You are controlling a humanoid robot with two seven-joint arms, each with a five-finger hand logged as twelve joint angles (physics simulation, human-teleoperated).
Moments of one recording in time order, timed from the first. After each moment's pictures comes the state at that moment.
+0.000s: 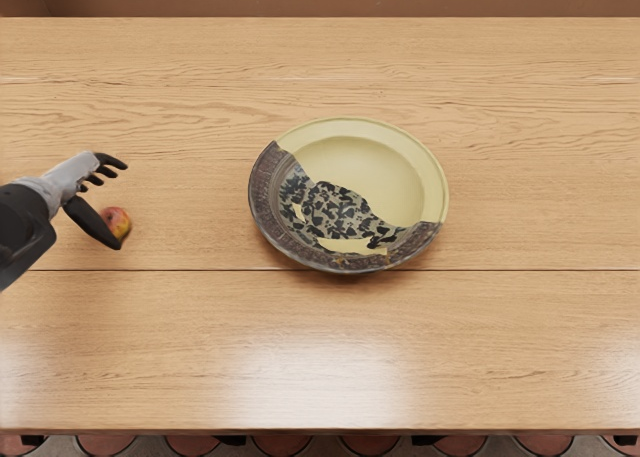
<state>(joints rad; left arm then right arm) -1.20 0.91 0.12 -1.72 0.83 0.47 0.61 0.07 0.00 0.00 0.11 0.04 -0.01 0.15</state>
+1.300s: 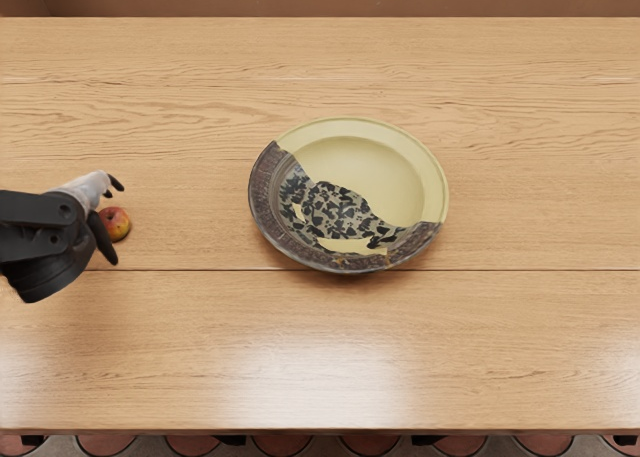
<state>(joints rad) -1.49 0.59 0.64 -1.52 0.55 0.61 0.61 0.07 0.00 0.00 0.11 0.04 -0.01 0.15</state>
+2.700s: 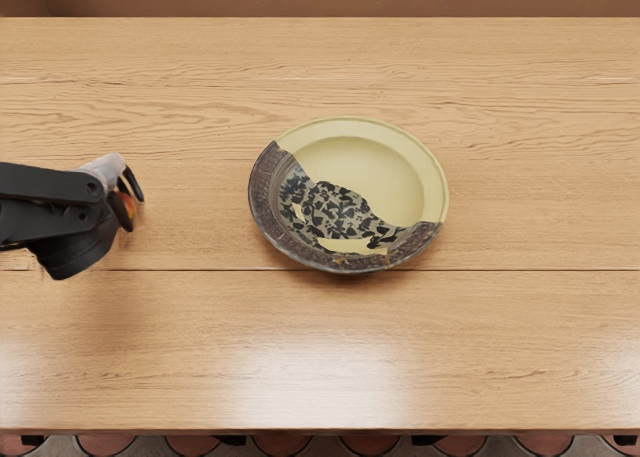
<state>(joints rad) -1.57 0.50 0.67 -1.46 0.44 0.61 0.61 0.07 0.00 0.00 0.11 0.04 -0.01 0.15</state>
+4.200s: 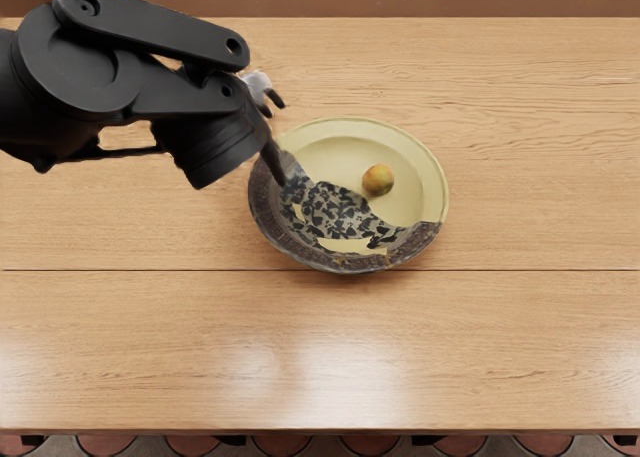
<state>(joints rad) -2.02 0.21 0.56 -1.48 -0.13 0.53 0.61 0.07 0.00 0.00 0.11 0.04 -0.01 0.15</state>
